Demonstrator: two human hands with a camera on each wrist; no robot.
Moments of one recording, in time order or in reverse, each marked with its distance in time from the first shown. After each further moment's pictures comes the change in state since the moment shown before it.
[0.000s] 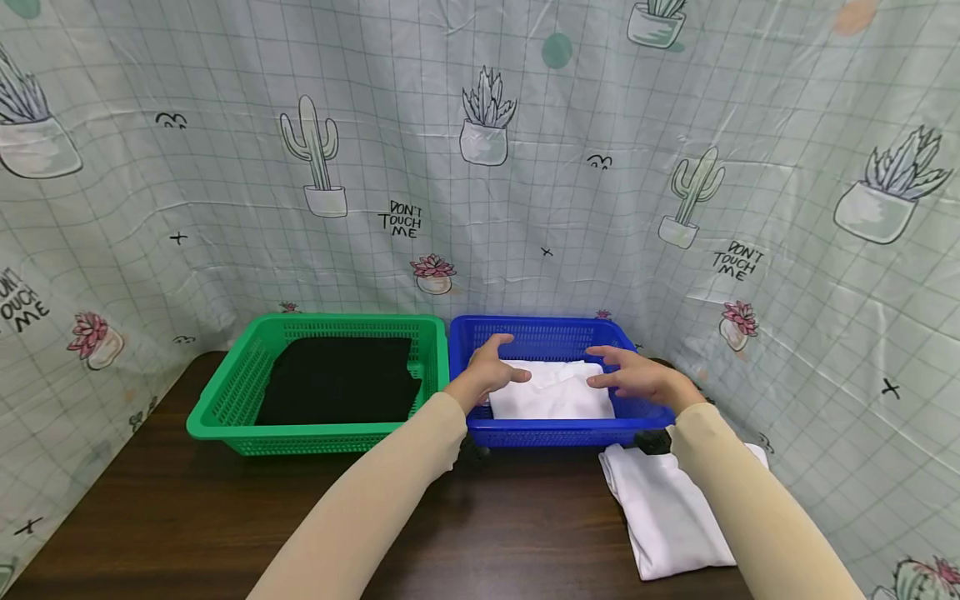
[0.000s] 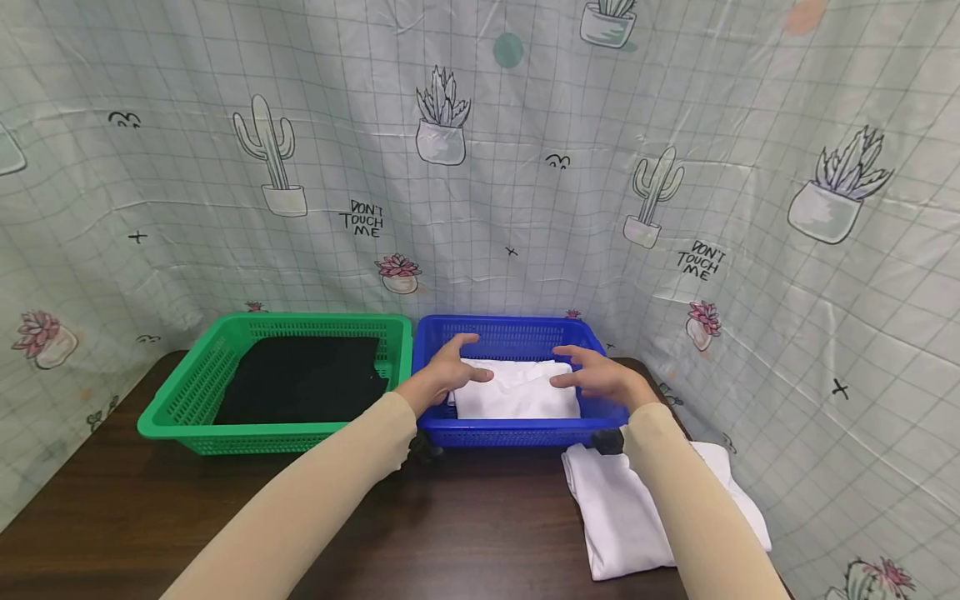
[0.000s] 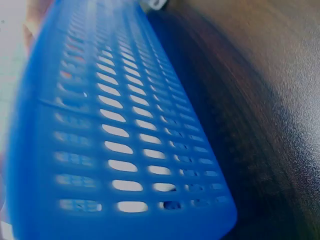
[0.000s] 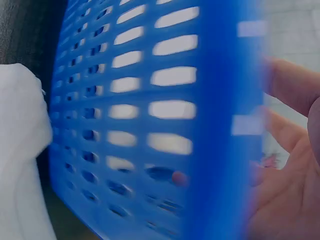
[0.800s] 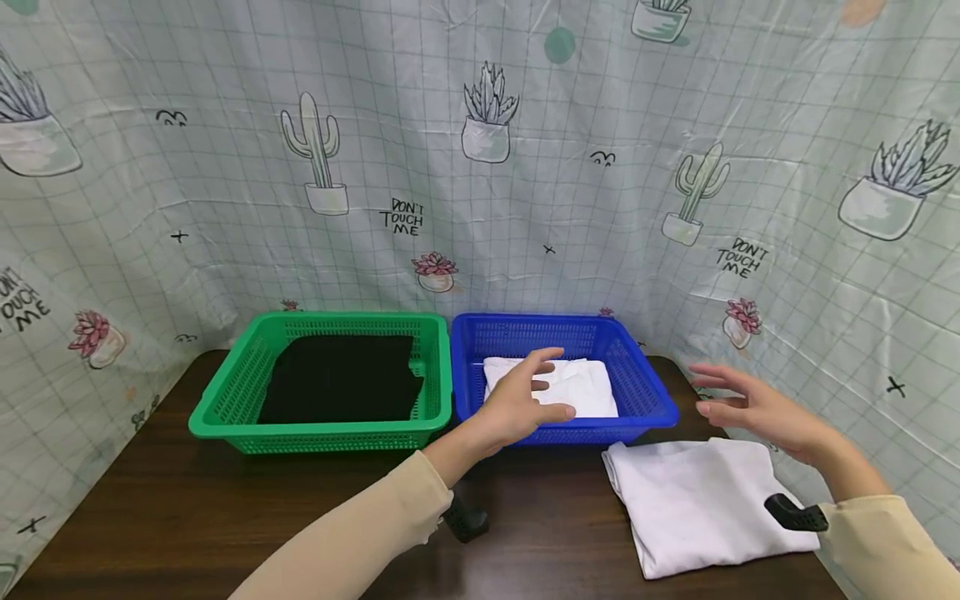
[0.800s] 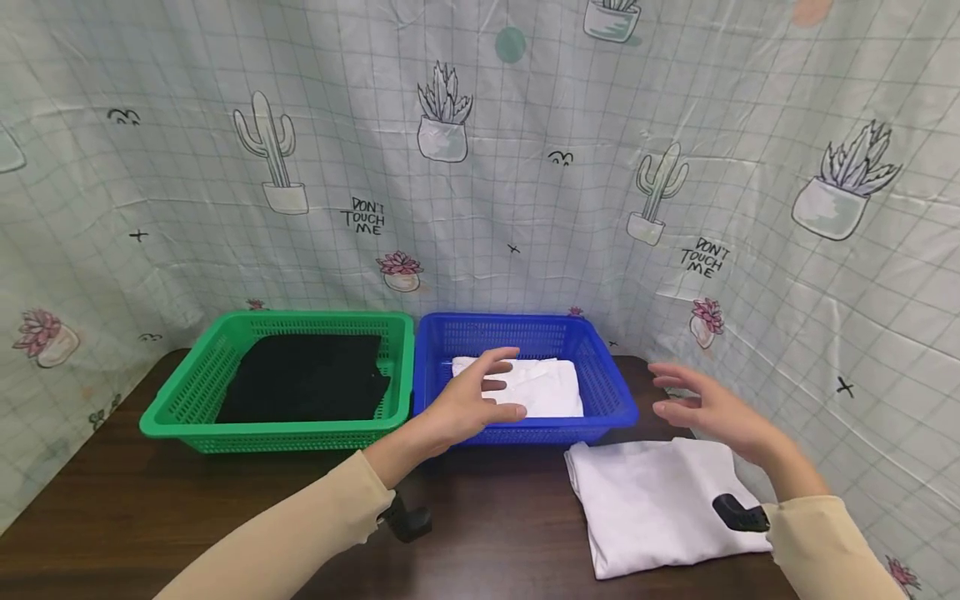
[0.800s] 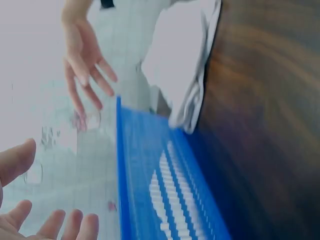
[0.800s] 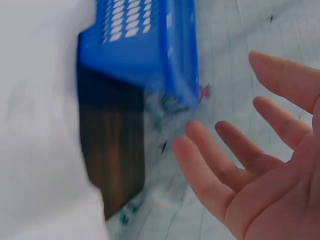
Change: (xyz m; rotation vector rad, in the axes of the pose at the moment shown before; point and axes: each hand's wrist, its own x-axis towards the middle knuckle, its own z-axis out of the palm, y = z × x) left_hand -0.099 0.017 0.010 -0.111 -0.223 0.400; right_hand -0.146 0.048 -0.040 -0.104 0.209 -0.237
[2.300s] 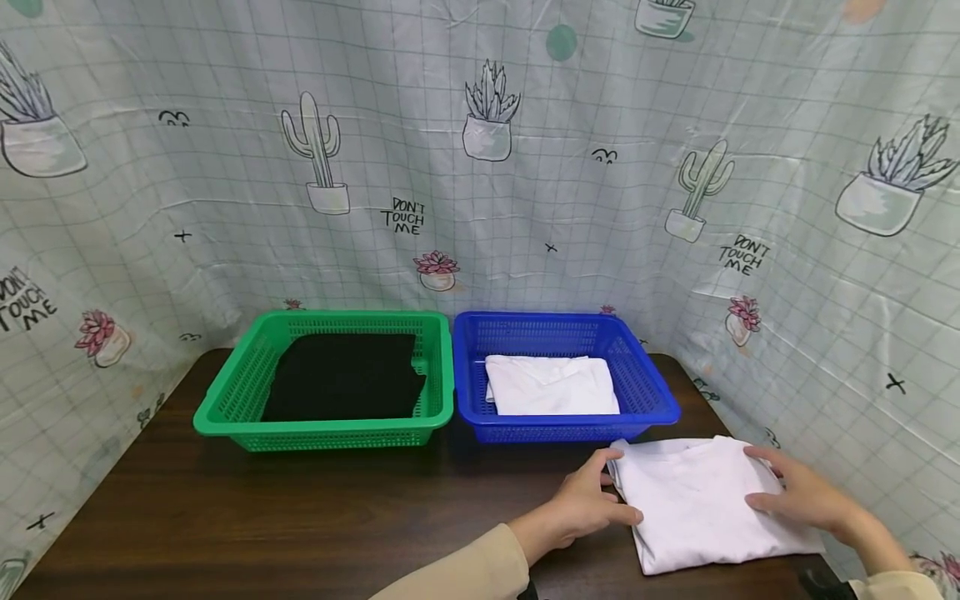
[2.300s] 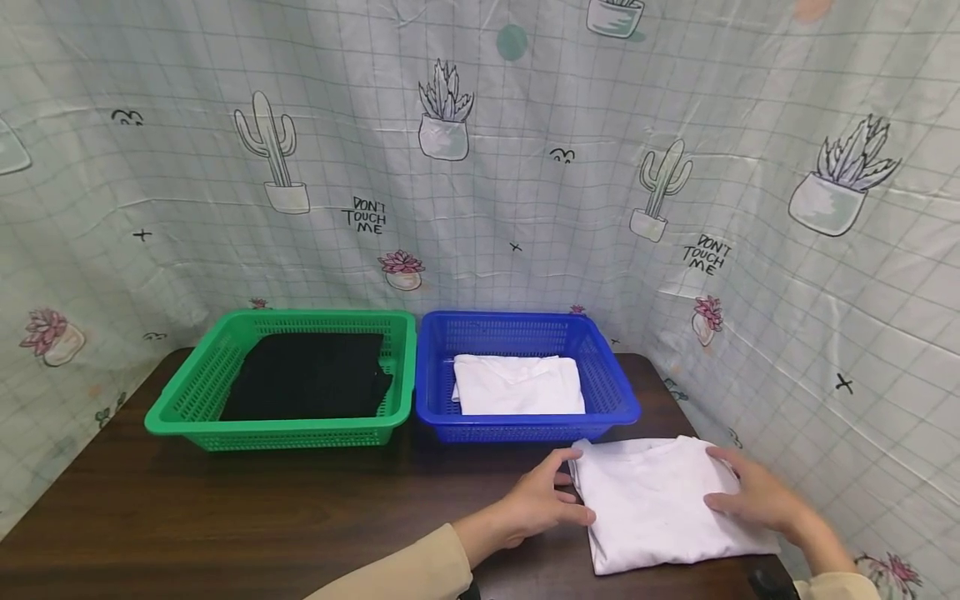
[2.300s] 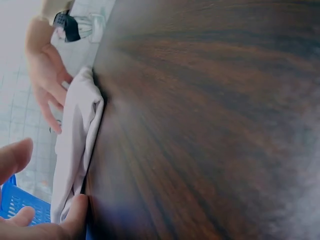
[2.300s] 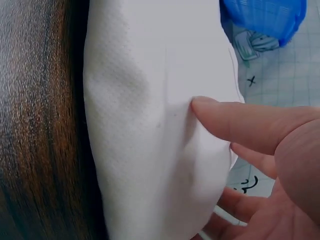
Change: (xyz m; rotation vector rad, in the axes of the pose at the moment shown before) left_hand -0.023 -0.062 0.135 -0.189 -0.021 -0.276; right_hand -0.073 0.095 0.025 -0.386 0.071 0.239
